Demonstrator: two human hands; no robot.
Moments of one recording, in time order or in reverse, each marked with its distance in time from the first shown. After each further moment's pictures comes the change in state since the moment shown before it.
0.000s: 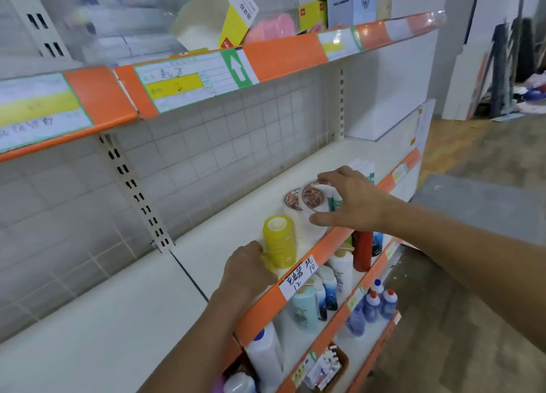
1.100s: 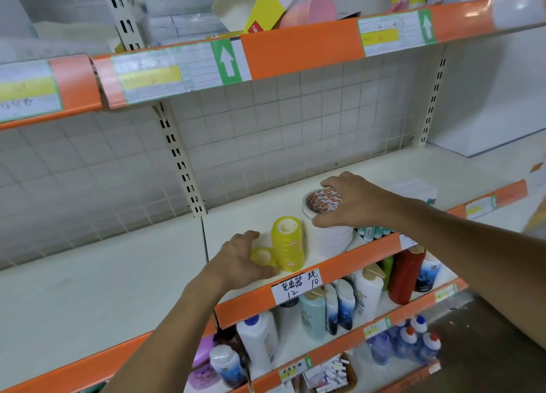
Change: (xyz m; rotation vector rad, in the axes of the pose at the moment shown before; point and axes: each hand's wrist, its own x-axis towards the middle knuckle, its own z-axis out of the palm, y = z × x) left_hand -0.015 0.014 -0.012 -0.135 -0.013 -0.287; right_hand 0.082 0.027 0.007 0.063 -0.317 -0.237
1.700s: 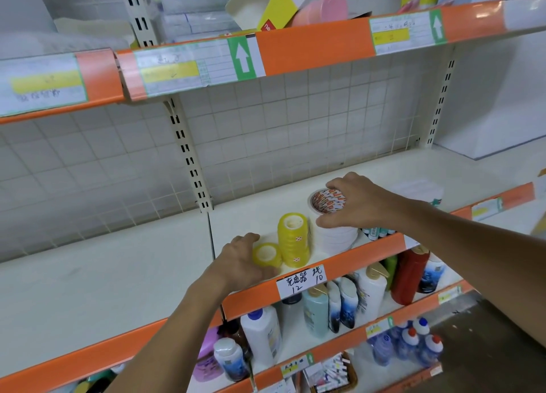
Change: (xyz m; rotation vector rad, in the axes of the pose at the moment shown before) left_hand -0.010 -0.011 0.006 0.011 0.016 -0.043; right_hand -0.001 -0.002 0.005 -0.045 -0.010 0.006
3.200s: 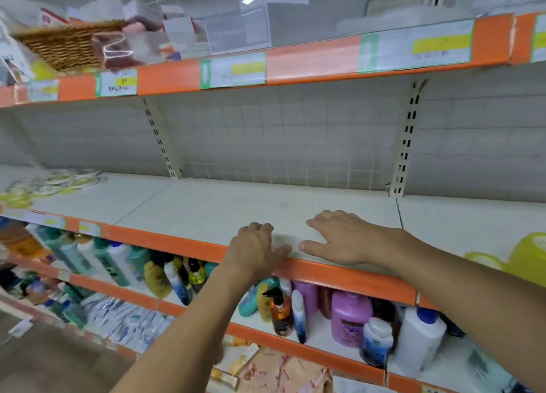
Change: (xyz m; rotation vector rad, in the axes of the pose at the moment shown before) left_hand -0.200 -0.199 -0.087 0.231 0.371 -0.495; right_hand -0.019 -0.316 0.152 -0.326 -0.309 -0.800
